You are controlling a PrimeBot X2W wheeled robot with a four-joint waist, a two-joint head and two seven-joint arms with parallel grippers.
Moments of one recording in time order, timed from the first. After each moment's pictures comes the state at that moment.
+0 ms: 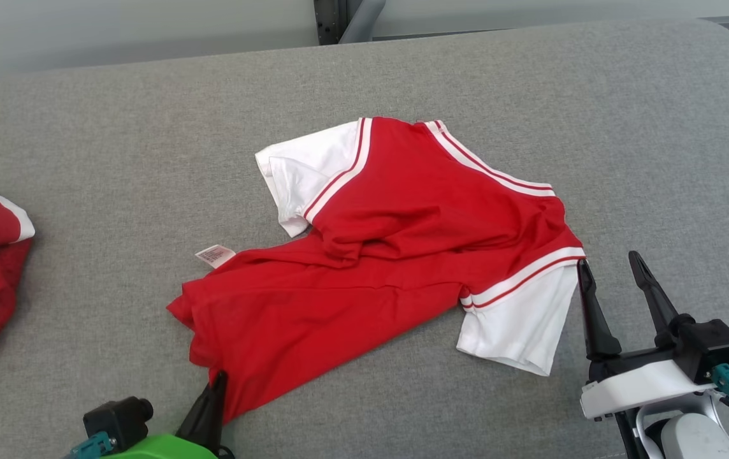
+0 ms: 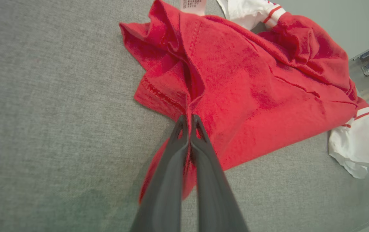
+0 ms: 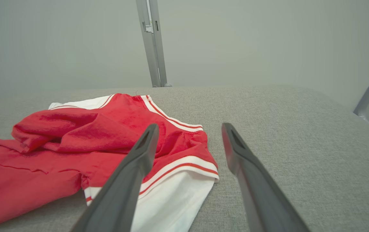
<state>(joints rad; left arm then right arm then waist) -0.07 0.51 -0.71 0.08 -1.13 0.22 -0.26 -0.03 -0.07 0.00 0.07 0.11 0.13 -0.26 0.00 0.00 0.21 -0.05</state>
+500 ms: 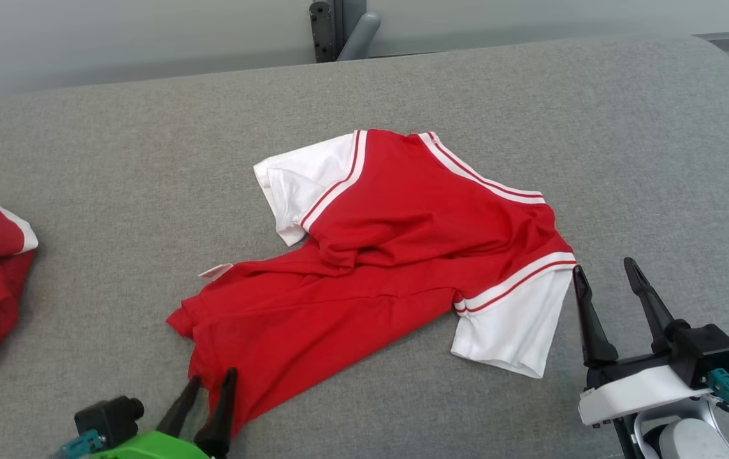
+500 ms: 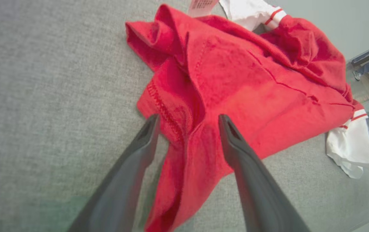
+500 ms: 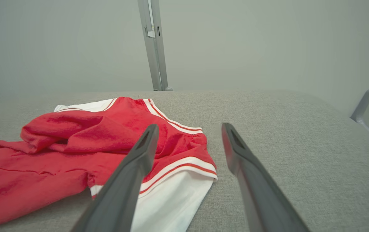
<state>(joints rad) -0.05 0.44 -0.65 0.22 -1.11 0.09 -0.25 -0.01 -0.07 0.01 0.07 0.11 0.13 -0.26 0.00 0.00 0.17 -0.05</state>
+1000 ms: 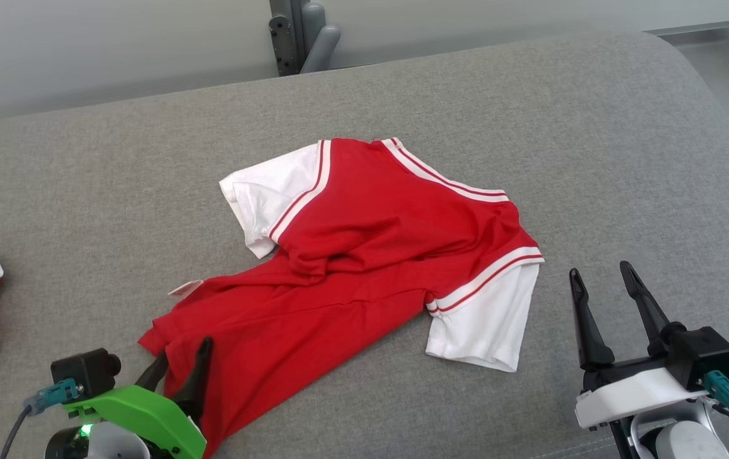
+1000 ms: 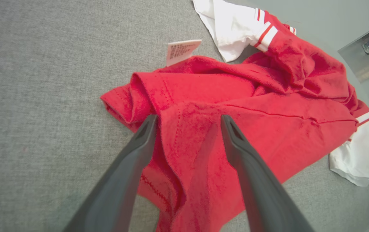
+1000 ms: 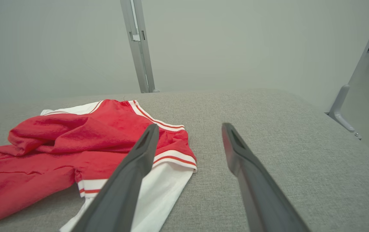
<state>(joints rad) -0.15 0.53 -0.62 0.16 -1.12 0.18 -0.09 -0.01 -0.07 0.01 0.08 0.11 0.13 -0.26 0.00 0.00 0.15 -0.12</state>
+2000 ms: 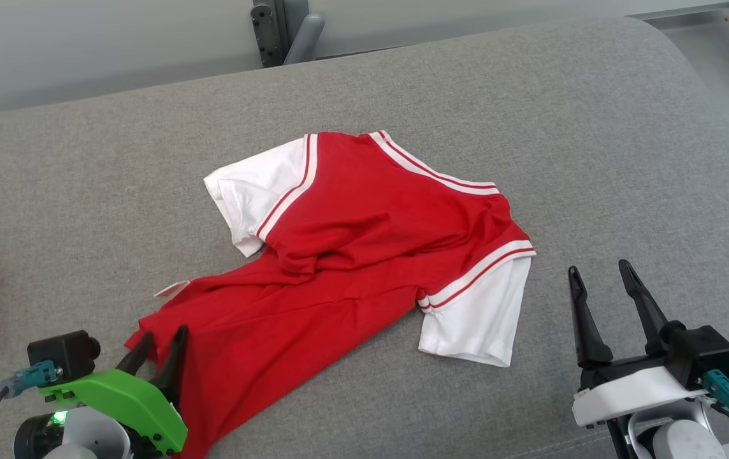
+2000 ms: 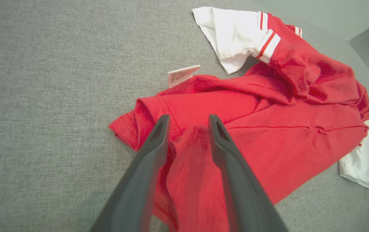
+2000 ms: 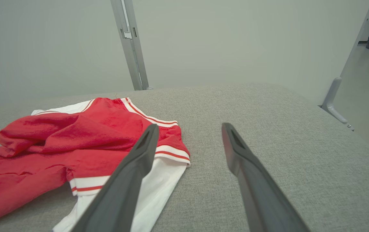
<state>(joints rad) -0.16 0.61 -0.61 0.03 -1.11 0.28 -0.02 -0.01 -0.05 0.01 0.07 0.11 0.13 -0.26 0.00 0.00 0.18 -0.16</state>
